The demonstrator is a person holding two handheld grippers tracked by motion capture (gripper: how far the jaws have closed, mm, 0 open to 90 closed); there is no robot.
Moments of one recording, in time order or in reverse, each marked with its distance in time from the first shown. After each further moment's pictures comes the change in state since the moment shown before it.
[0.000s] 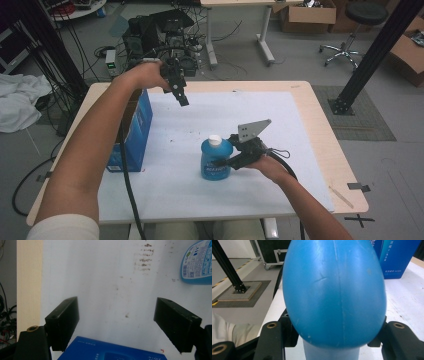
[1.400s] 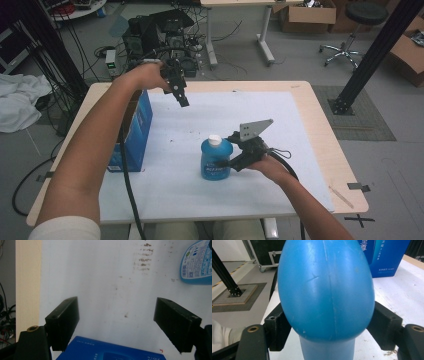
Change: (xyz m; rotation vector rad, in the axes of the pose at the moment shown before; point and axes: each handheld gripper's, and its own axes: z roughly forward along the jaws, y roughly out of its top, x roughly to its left) left arm -0.002 0.001 0.001 0.002 -0.001 0.000; right arm 0.001 0.000 -0.004 -0.005 -0.038 0.027
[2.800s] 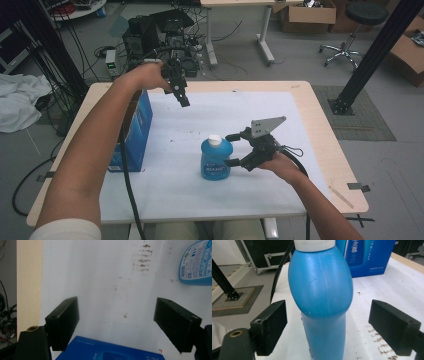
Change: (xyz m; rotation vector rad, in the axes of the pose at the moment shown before) left arm -0.003 0.002 -0.002 0.002 0.007 -0.002; right arm 0.004 0.005 -0.030 0.000 -0.039 0.033
